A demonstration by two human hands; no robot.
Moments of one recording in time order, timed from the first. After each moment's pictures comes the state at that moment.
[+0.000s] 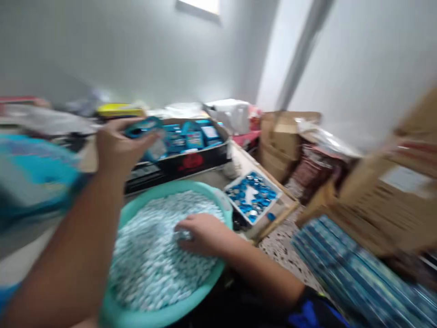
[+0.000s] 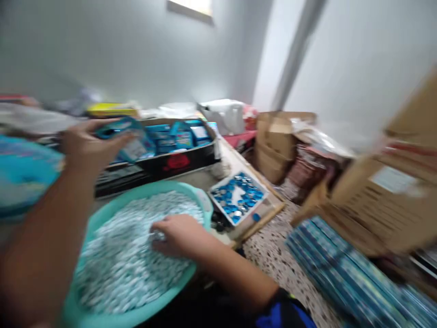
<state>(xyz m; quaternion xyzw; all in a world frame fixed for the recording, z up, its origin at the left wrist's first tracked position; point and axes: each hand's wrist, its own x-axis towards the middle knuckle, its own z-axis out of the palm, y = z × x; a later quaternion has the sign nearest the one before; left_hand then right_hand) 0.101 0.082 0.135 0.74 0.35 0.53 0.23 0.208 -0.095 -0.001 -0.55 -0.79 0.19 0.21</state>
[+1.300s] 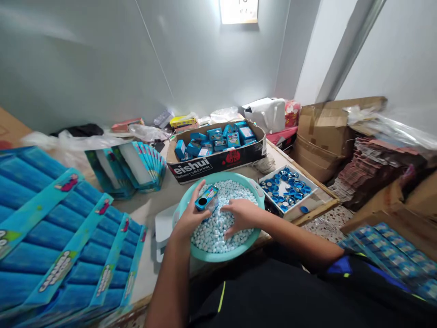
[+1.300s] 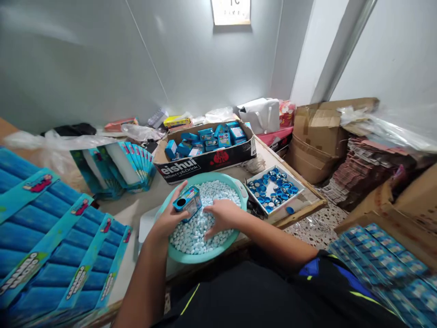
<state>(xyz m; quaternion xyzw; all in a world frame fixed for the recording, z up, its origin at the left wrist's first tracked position) -0.014 -0.042 0.025 0.69 0.39 0.33 0.51 0.203 -0.104 0.007 -0.55 -0.82 0.15 0.11</state>
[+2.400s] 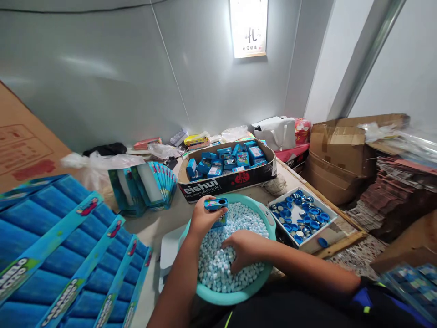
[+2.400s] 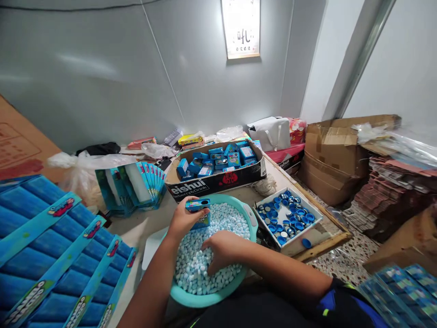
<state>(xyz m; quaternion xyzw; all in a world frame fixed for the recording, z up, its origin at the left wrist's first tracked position) 0.023 0.014 0.033 0.67 0.51 0.40 0.37 0.187 -0.087 0.016 -0.47 -0.83 0.30 0.08</state>
